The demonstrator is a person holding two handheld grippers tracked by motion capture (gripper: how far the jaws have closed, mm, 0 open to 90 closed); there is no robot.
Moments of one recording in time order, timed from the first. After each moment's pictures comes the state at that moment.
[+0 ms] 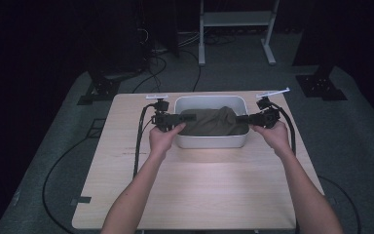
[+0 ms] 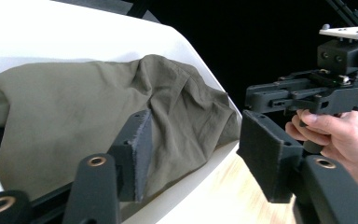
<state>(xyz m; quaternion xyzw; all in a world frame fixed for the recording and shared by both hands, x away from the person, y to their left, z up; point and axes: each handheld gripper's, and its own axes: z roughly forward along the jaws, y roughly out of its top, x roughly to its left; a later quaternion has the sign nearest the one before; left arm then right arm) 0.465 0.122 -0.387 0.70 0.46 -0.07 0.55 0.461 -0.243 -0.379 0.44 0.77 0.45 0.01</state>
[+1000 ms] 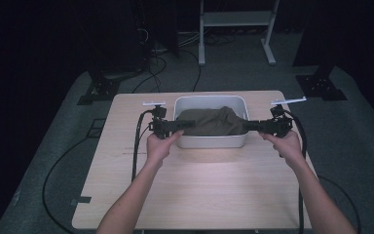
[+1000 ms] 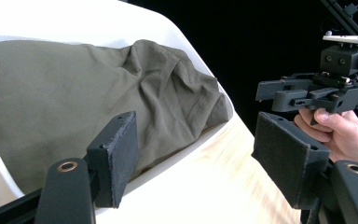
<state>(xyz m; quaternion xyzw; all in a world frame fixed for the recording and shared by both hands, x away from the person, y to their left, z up) 0.442 0.128 -0.391 0.70 0.45 -0.08 0.56 0.427 -0.272 -0.382 0.44 0.75 0.50 -0.02</state>
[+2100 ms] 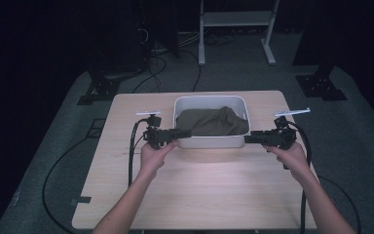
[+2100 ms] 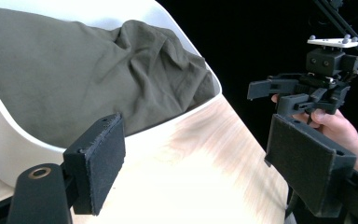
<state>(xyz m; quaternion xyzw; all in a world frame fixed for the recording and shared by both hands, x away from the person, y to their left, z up) 0.412 0.142 -0.396 0.70 0.44 -0.09 0.56 0.397 -0.278 -0.396 0.42 0.75 0.51 -0.04</state>
